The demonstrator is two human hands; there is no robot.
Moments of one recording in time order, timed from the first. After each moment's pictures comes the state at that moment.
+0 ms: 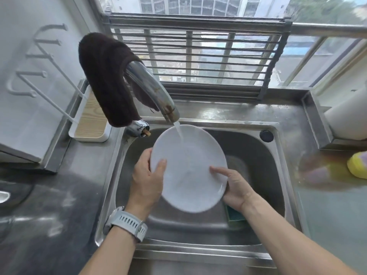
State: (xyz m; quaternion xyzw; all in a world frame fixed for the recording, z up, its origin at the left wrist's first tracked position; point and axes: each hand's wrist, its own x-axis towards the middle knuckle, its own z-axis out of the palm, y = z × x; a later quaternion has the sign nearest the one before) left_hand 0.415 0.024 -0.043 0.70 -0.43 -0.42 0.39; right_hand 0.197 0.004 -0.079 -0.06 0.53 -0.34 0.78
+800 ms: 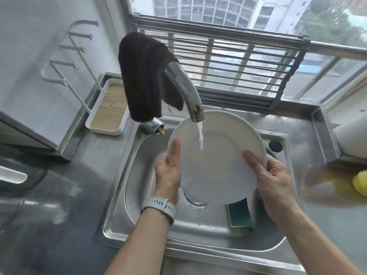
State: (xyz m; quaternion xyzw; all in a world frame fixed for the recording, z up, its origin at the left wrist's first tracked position) left_hand 0.382 0.006 -0.045 0.63 -0.15 -0.57 0.50; right_hand 0.181 0.012 -0.001 -0.40 0.60 -0.46 0.52
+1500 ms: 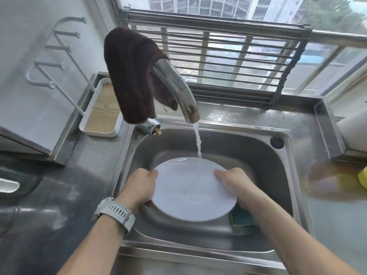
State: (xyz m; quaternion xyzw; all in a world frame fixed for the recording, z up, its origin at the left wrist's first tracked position) left_hand 0.457 0.016 -0.057 0.79 -0.42 -0.43 0.09; right_hand 0.213 -0.018 -0.082 -0.34 0.75 -0.15 0.55
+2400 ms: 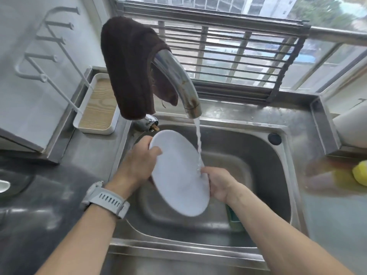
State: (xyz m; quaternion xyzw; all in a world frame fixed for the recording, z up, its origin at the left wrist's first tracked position) left_hand 0.455 -0.012 -0.009 0.73 -0.49 -0.43 0.22; right_hand 0.245 -0.016 -0.105 -0.18 0.67 -0.19 0.69
